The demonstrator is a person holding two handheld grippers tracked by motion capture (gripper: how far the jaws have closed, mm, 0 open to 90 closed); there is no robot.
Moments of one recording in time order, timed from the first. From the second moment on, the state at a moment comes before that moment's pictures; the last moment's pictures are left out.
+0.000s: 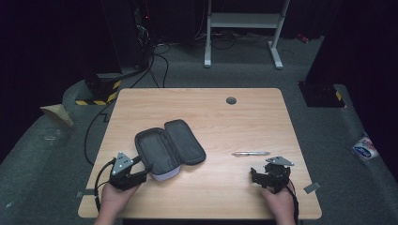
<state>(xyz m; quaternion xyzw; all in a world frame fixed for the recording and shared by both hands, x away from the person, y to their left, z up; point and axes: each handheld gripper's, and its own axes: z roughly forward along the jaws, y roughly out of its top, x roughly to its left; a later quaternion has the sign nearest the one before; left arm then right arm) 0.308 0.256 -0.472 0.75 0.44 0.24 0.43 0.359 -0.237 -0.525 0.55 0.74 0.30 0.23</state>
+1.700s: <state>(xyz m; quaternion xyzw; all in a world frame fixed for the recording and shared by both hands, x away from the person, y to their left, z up) 0.296 0.143 -0.491 0.82 0.32 0.20 0.43 0.358 -0.235 -0.524 0.54 0.75 0.30 0.23</state>
